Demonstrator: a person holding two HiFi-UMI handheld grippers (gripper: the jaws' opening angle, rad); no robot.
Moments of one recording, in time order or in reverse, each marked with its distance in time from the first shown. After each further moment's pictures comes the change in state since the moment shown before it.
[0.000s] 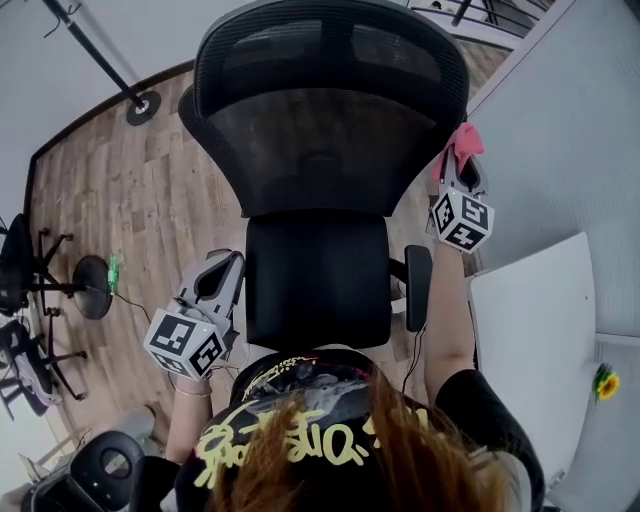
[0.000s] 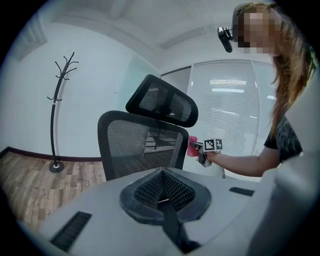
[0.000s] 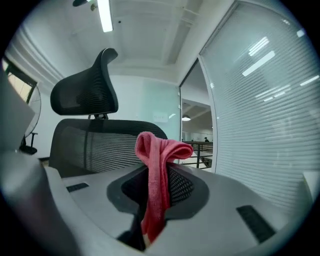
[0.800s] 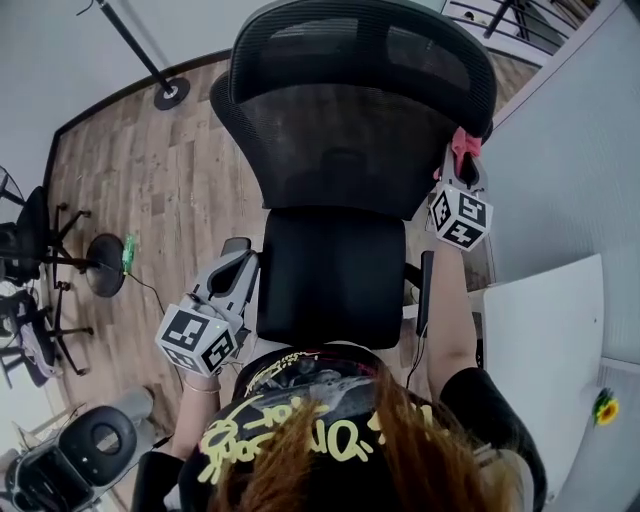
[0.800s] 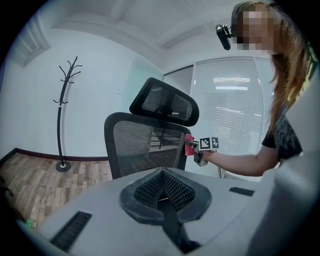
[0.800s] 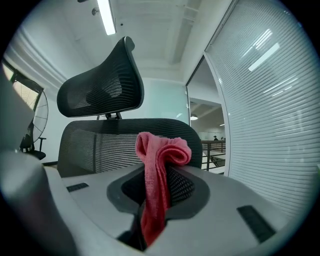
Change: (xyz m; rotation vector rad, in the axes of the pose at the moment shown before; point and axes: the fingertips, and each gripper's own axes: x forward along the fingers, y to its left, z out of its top) left arm -0.016 -0.004 -0.005 -0.002 0.002 0.062; right arm 0.020 0.054 0.000 0.021 -0.011 0.096
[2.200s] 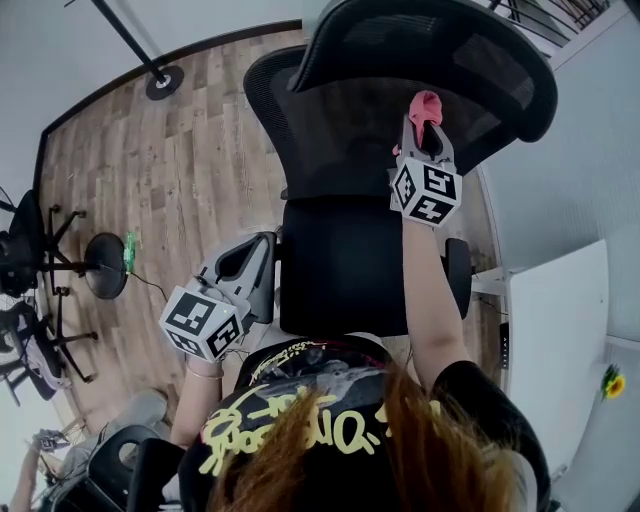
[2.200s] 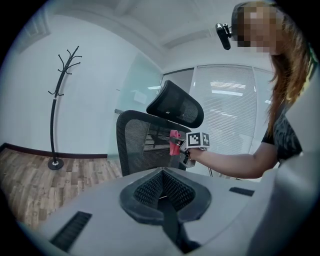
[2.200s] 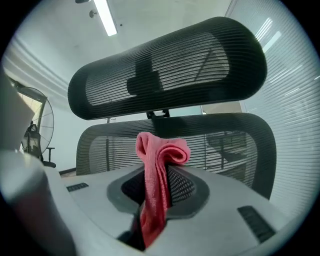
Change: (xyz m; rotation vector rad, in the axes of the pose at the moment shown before) left arm -0.011 0.076 -0.003 -0.020 0.021 -0.106; right arm 0.036 0.170 0.009 0.068 0.011 0.090
